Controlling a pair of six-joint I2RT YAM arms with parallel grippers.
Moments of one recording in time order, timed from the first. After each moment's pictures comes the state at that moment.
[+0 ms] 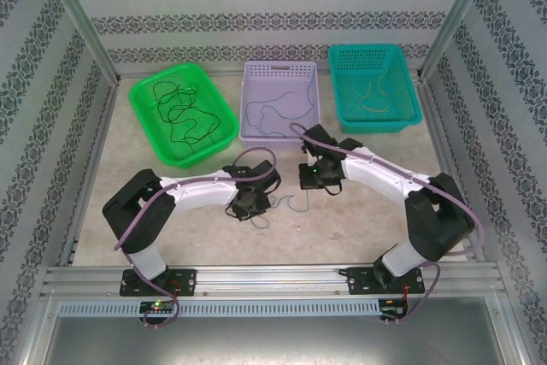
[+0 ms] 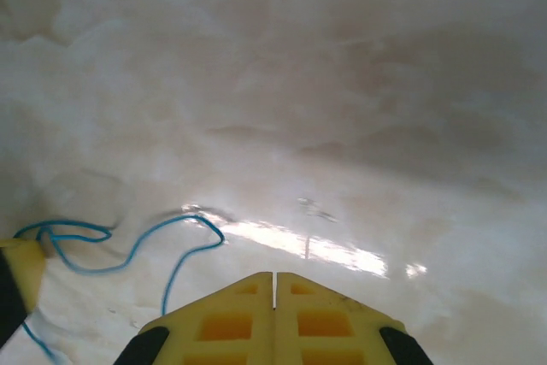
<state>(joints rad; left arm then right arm) -0.84 1.71 0.97 -0.61 0.02 -1.29 0.60 1.58 1.04 -0.72 -0.13 0.47</state>
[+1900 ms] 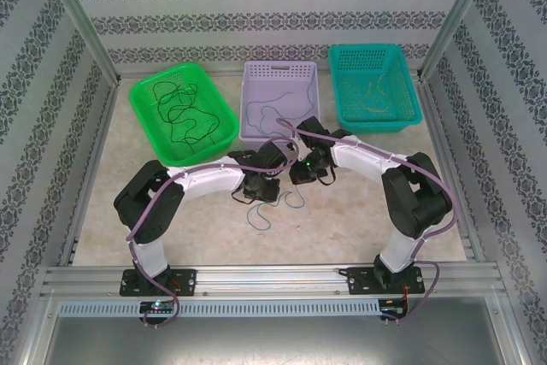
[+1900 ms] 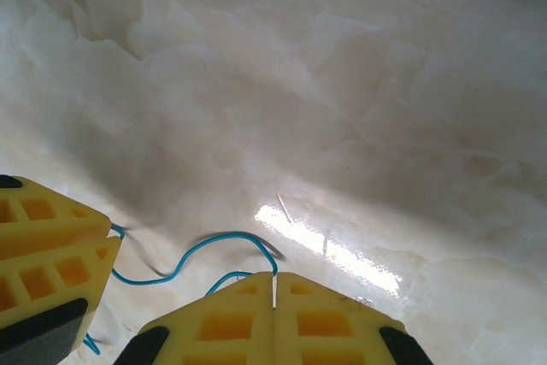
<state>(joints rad) -0.78 1.81 1.16 -0.60 0.08 -0.59 0.53 1.74 1.12 -0.67 -0.34 0.23</state>
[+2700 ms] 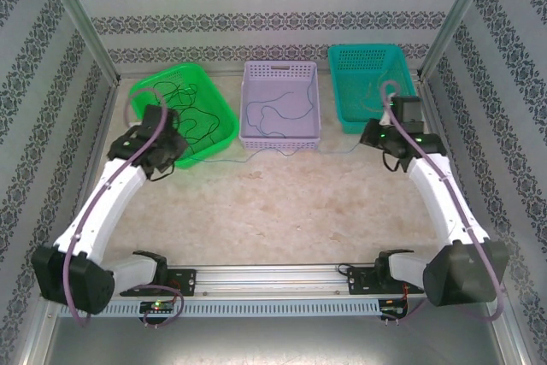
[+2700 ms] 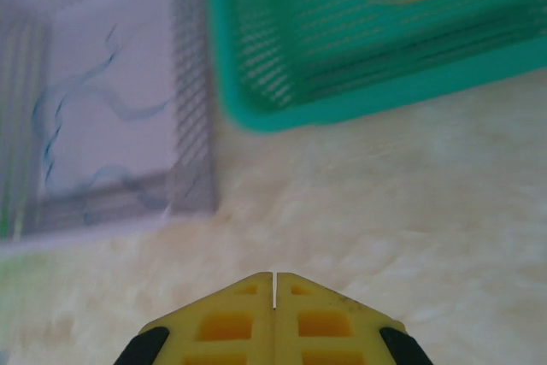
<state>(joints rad) -0.14 1.16 1.10 -0.89 -0.16 -0.98 0.01 1.20 1.07 -0.65 -0.11 0.41</state>
